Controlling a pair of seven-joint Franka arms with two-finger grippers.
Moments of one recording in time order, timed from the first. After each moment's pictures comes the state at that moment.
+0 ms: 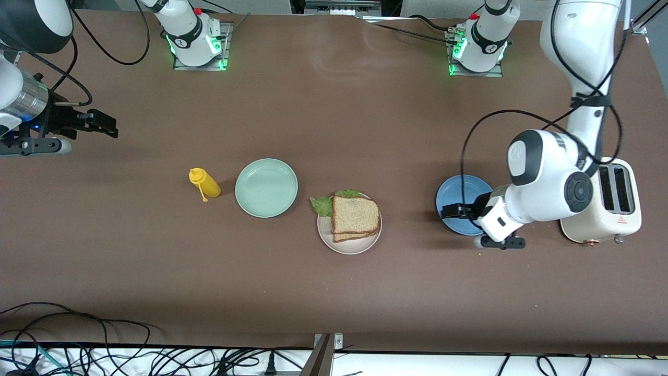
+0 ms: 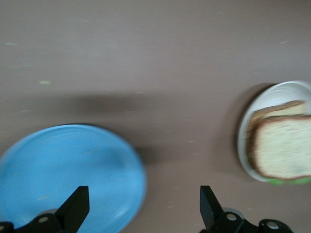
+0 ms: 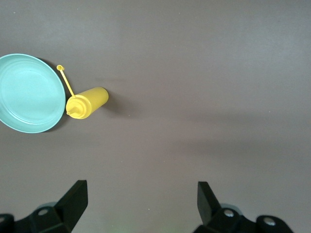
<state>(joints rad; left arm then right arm) -0.20 0.53 0.06 -1.59 -0.29 2.01 0.00 -0.01 0.00 0.01 -1.79 -0.03 1.68 -0.05</state>
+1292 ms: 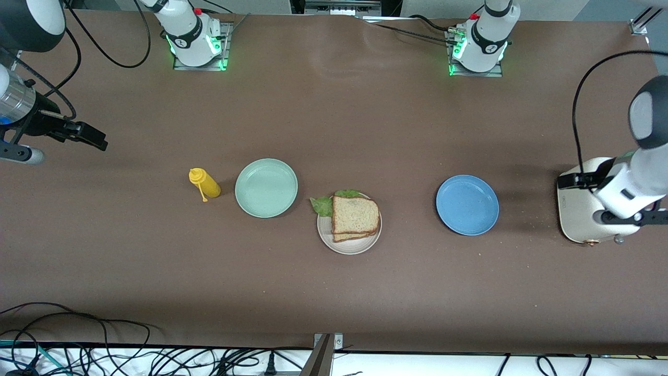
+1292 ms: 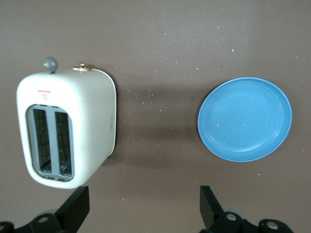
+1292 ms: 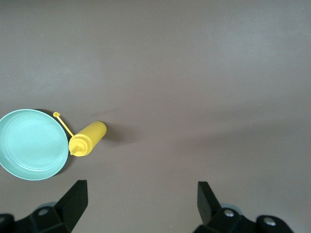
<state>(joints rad) -0.06 0.28 0.12 -1.51 0.10 1.63 0.02 -0.01 -0.01 0.01 -1.79 -0.04 1.76 0.19</state>
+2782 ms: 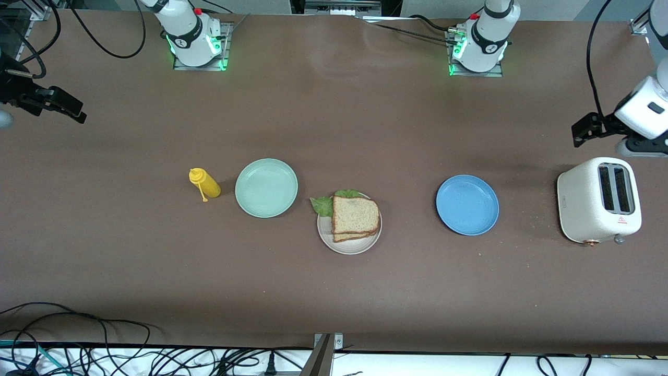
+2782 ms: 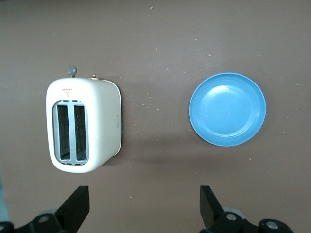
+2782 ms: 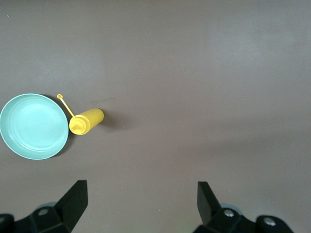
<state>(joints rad) -0.02 -0.02 0.00 -1.72 0.15 1.68 0.05 -0.02 -0.09 -0.01 -1.73 -0.04 1.63 0.12</state>
